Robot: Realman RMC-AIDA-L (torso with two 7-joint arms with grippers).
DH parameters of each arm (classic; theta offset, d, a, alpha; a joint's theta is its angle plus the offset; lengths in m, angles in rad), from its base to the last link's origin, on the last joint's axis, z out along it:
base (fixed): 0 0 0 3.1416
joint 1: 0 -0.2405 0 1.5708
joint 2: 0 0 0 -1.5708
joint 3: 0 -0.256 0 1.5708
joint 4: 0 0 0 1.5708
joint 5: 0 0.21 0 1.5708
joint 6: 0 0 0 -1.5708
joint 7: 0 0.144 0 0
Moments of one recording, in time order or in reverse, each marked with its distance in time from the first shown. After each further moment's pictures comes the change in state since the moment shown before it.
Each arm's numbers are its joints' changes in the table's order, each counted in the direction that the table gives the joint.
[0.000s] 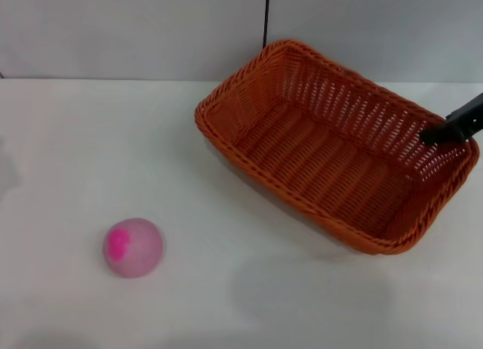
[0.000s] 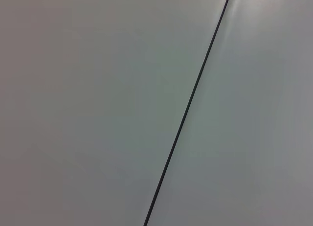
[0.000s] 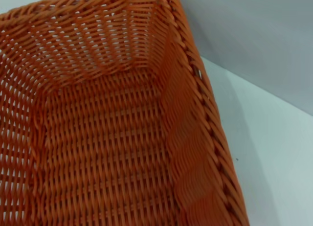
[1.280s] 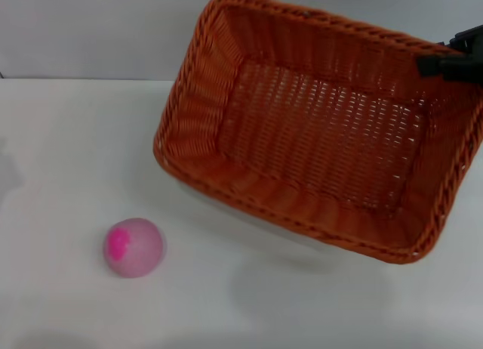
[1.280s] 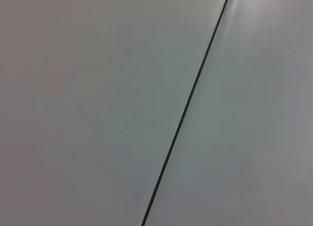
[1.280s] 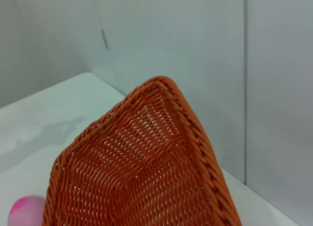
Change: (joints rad) left arm -0.004 -0.002 -0.006 -0.001 0.000 0.001 -0.001; right arm 0.180 0.025 -0.073 -0.487 0.445 0.277 -0.073
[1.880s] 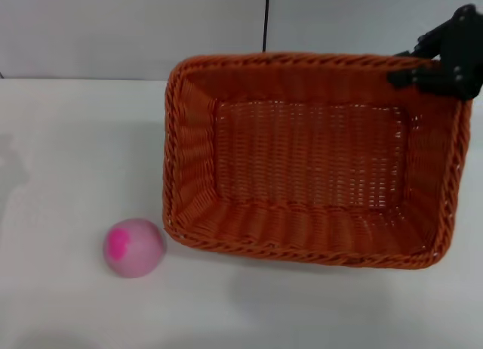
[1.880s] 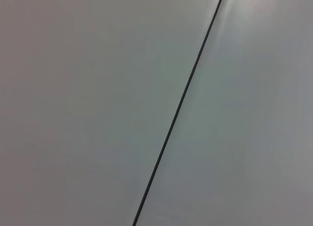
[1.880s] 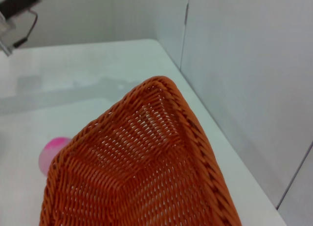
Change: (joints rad) left arm 0.016 0.000 0.000 -0.002 0.006 0.004 -0.001; right arm -0.126 -0.018 0.015 0.133 -0.067 0.043 -0.325
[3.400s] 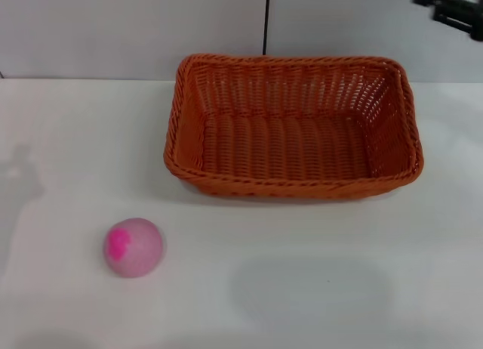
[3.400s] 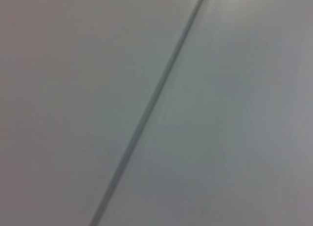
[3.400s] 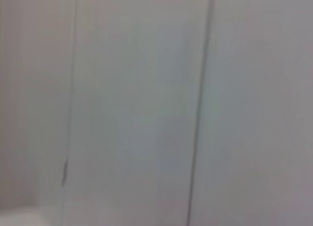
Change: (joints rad) left arm -0.033 0.010 -0.108 0.016 0.006 0.015 -0.038; right arm 0.208 0.072 -0.162 0.323 0.531 -0.332 -0.424
